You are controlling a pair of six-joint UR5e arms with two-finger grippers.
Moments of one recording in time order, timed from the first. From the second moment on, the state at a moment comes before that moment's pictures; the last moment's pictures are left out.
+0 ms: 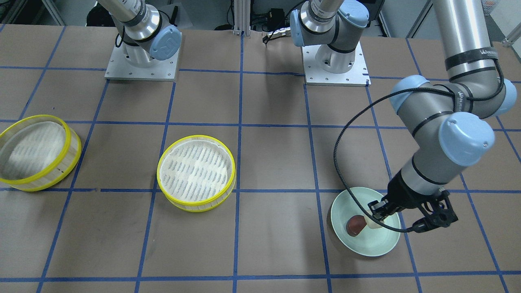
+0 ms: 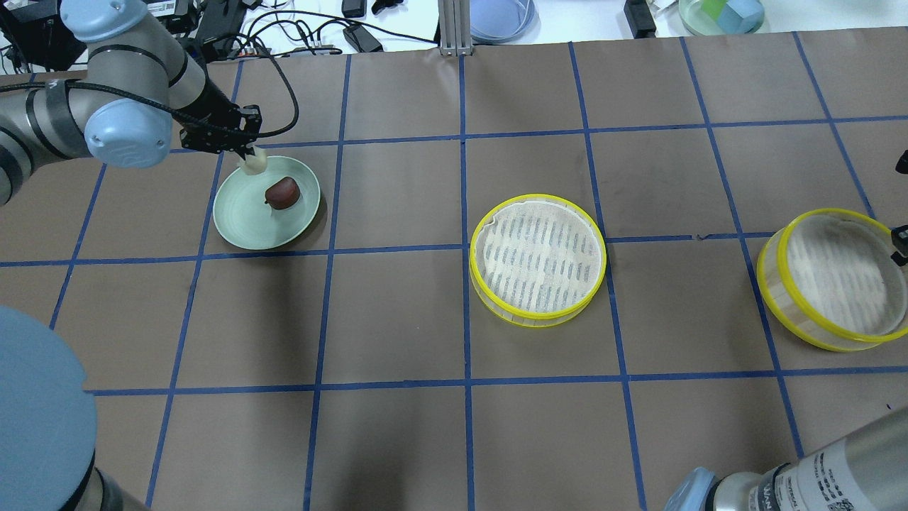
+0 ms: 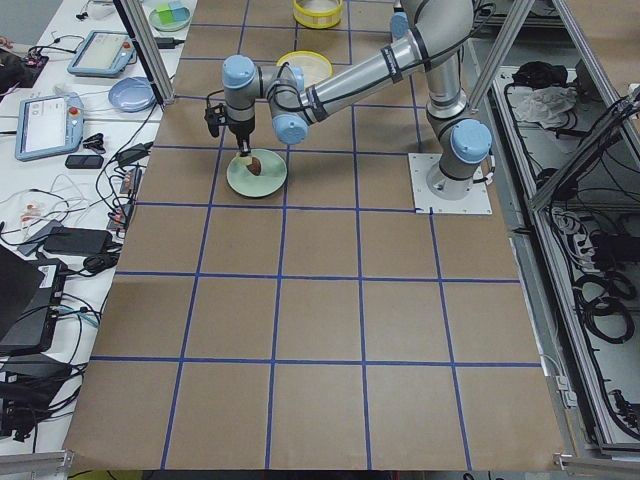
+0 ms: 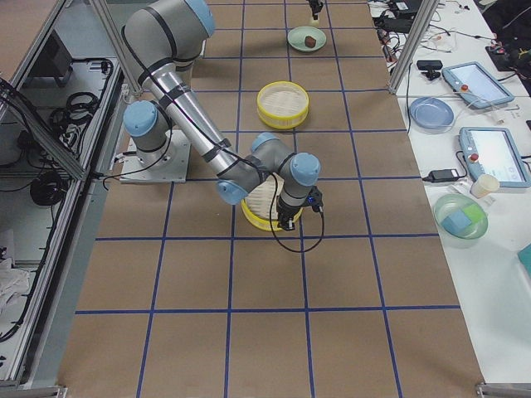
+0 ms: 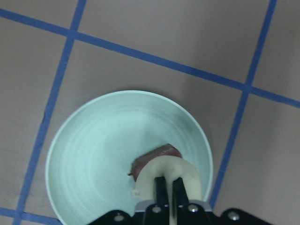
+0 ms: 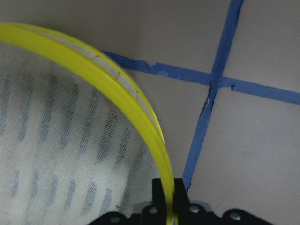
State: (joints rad) left arm -1.43 -1.96 -1.59 -1.02 1.49 -0.17; right arm 0.81 -1.17 1.77 -2.11 -1.71 -0.97
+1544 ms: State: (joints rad) left arm -2.06 -2.04 -1.61 -0.75 1.45 -0.88; right arm 1.10 -1.44 1.70 -1.81 -1.64 -0.78
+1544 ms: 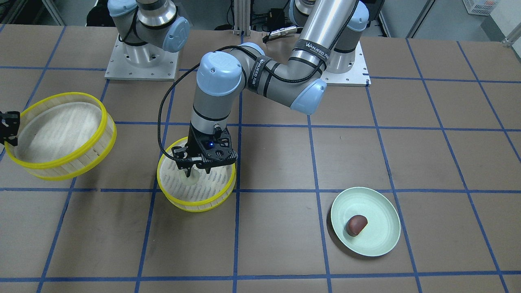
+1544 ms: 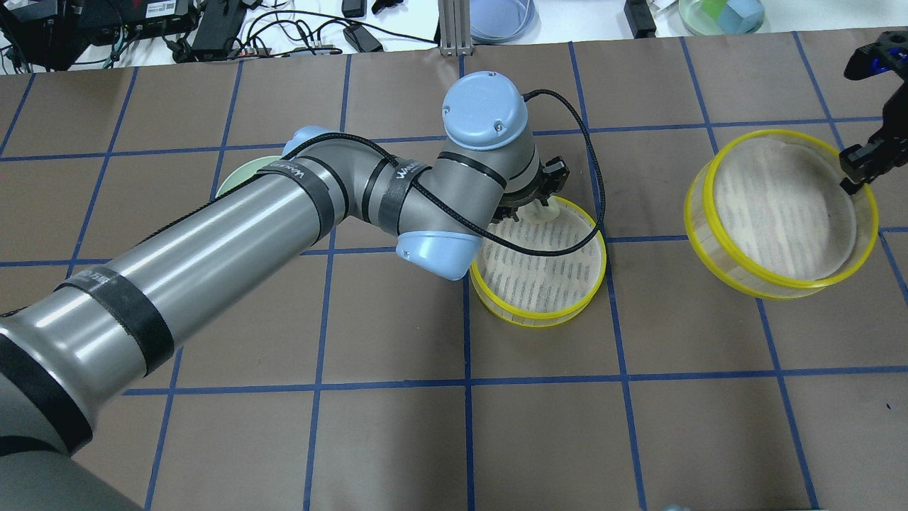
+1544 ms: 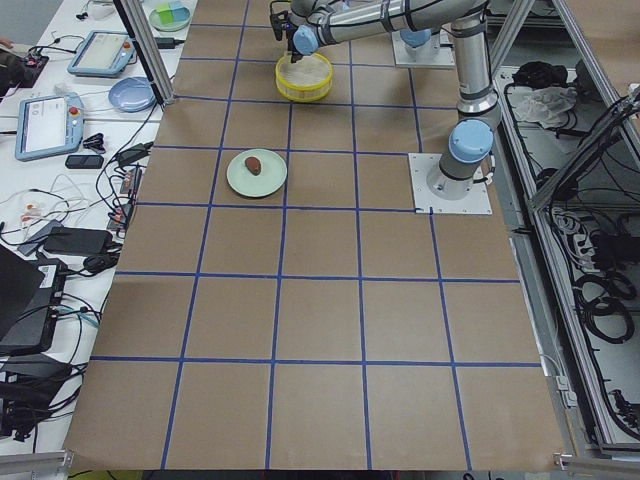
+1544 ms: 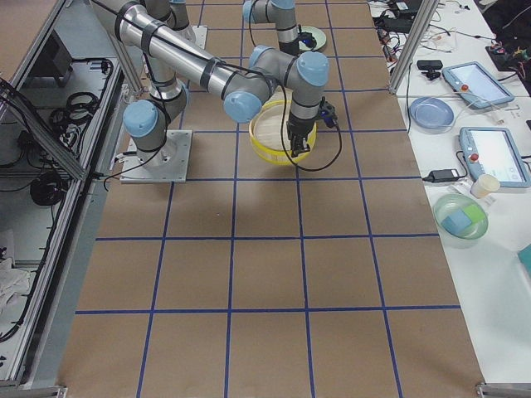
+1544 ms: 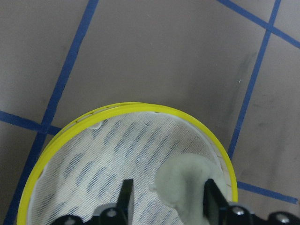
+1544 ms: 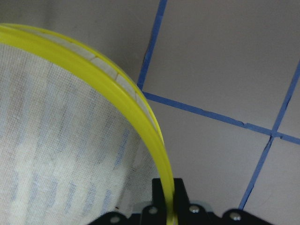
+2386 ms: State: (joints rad) left arm -1.98 -1.98 -1.64 -0.74 1.47 -0.76; right arm 1.27 -1.43 1.71 -1.81 -1.65 -0.58
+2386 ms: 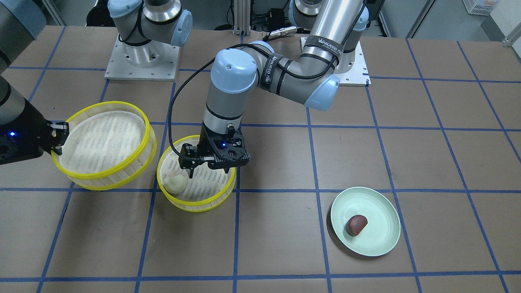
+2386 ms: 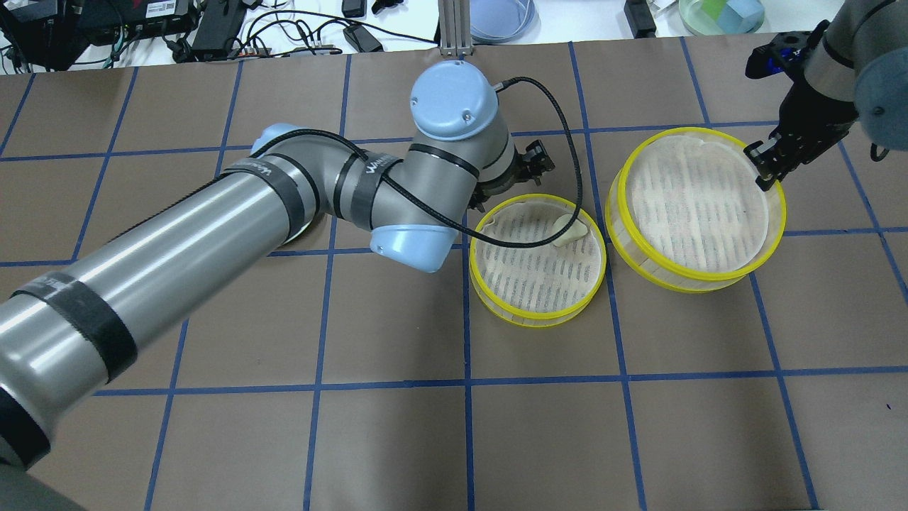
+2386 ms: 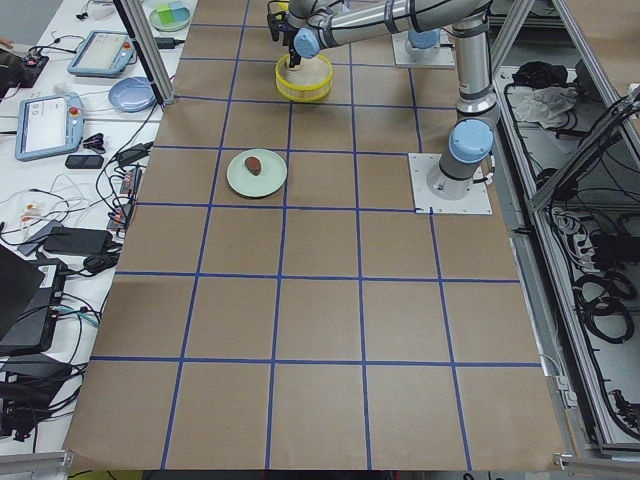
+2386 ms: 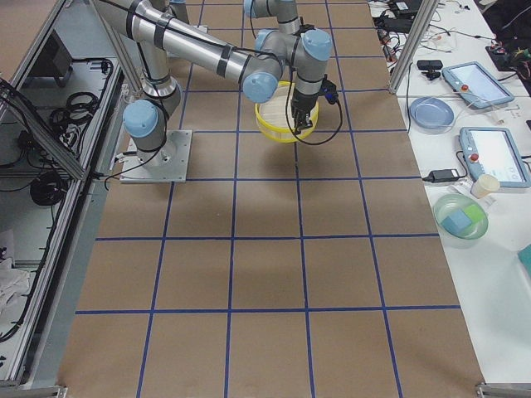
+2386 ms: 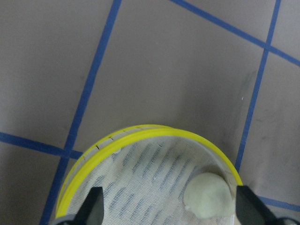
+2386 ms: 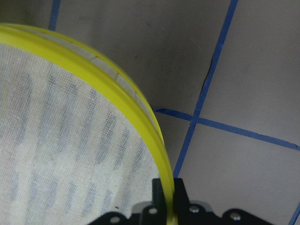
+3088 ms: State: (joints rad) left arm -1.53 -1.88 -1.63 -0.89 1.45 -0.29; right arm 1.54 -1.34 1.71 -1.85 -1.65 -0.25
